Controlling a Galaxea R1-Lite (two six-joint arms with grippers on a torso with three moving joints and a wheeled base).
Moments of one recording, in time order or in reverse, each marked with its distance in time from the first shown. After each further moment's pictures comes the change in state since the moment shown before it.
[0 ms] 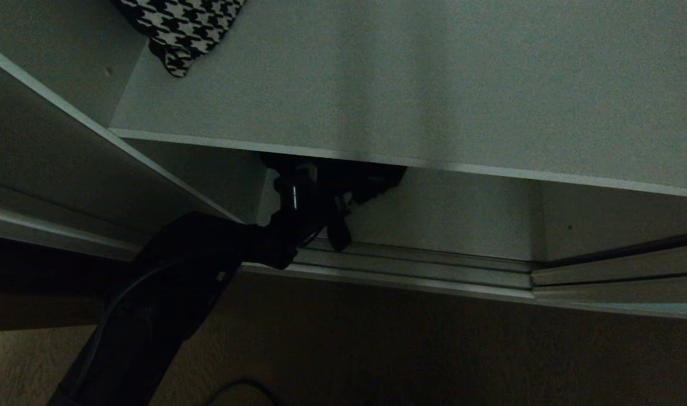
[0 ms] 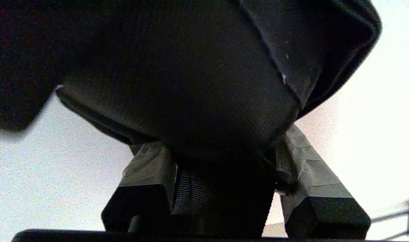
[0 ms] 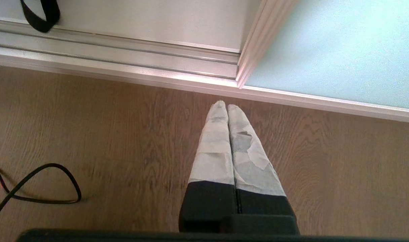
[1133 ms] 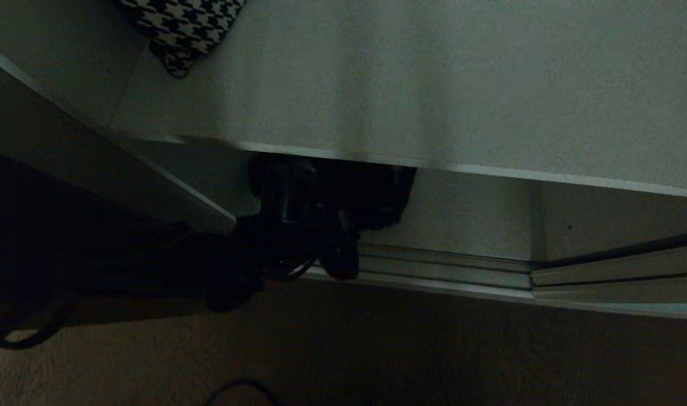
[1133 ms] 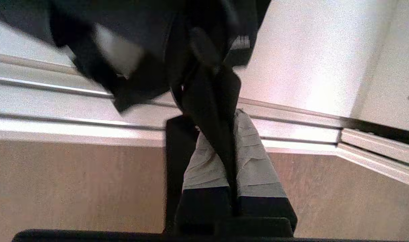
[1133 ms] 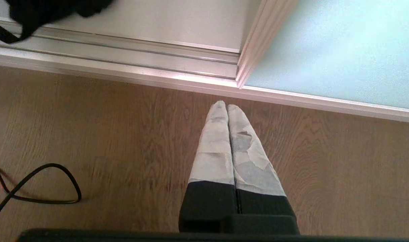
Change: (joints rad) left arm -0.223 -0.636 0.774 0.085 0.241 -0.091; right arm 0.000 0.000 0.000 0.000 0.000 0.000
